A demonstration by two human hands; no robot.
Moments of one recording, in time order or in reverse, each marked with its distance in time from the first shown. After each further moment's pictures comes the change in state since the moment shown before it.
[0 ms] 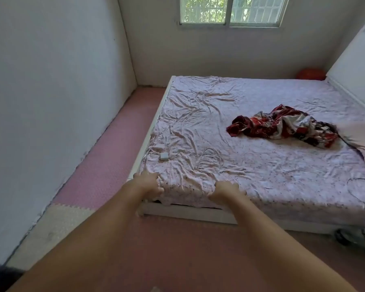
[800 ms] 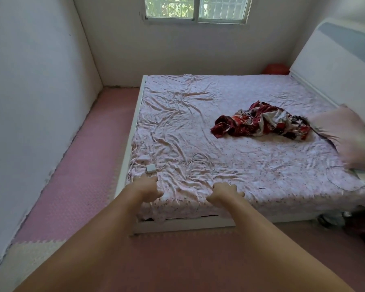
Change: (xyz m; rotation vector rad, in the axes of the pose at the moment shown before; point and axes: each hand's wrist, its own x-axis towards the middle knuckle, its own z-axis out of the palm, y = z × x) left_hand 0.127 -0.045 -0.058 0.057 -0.035 0.151; right_hand 0.073 -0.076 -0.024 0.013 0.037 0.180
